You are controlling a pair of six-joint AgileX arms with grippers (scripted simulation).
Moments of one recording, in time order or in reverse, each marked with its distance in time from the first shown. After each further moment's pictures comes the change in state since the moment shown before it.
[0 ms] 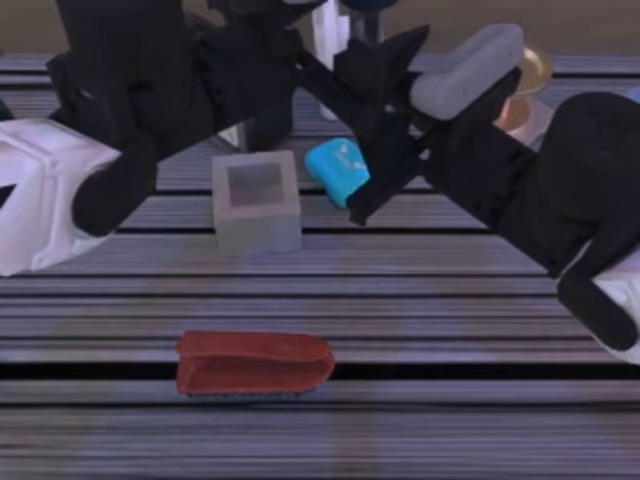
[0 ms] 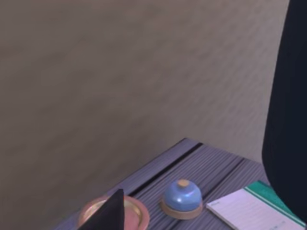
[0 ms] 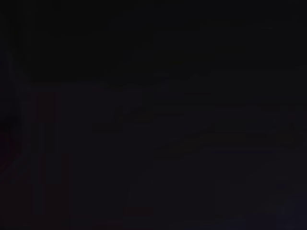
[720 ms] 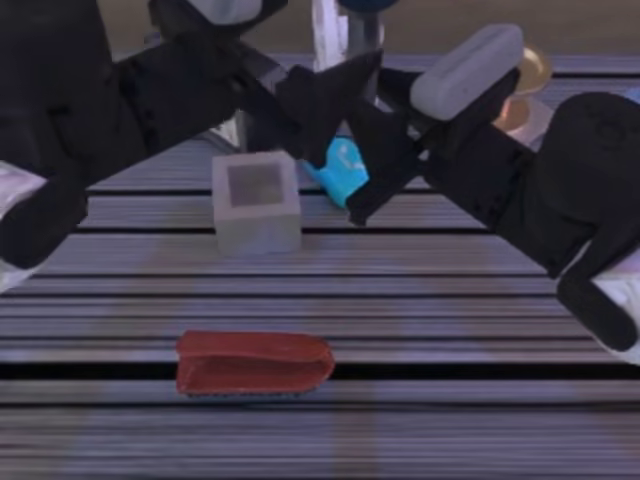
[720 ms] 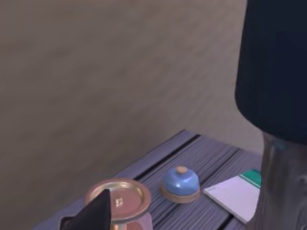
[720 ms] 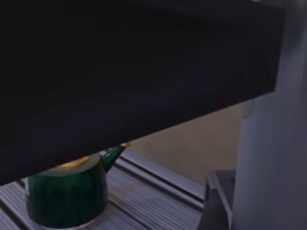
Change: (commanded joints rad) left arm 0.073 -0.152 -0.118 -0.038 0.070 0.002; right arm 0.000 0.000 0.000 0.000 0.000 0.000
